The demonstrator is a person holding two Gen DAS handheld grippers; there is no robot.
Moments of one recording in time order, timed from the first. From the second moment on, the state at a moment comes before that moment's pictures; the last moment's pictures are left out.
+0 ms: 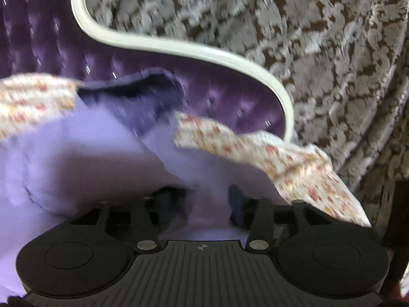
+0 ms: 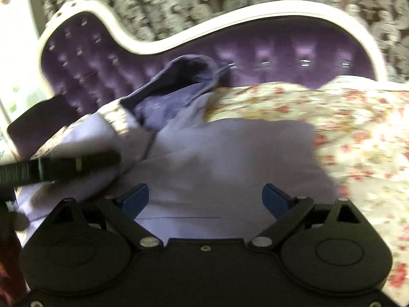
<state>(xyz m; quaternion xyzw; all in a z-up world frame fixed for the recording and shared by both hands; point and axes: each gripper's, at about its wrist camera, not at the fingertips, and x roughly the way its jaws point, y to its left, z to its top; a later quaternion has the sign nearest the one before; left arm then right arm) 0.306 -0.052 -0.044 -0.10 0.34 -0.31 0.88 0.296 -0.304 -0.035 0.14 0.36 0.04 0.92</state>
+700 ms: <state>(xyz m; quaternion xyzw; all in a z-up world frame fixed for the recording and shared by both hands) 0.218 0.012 -0.049 -0.09 0.31 -0.26 0.91 0.289 -0.269 0.010 0.05 0.31 0.11 0.94</state>
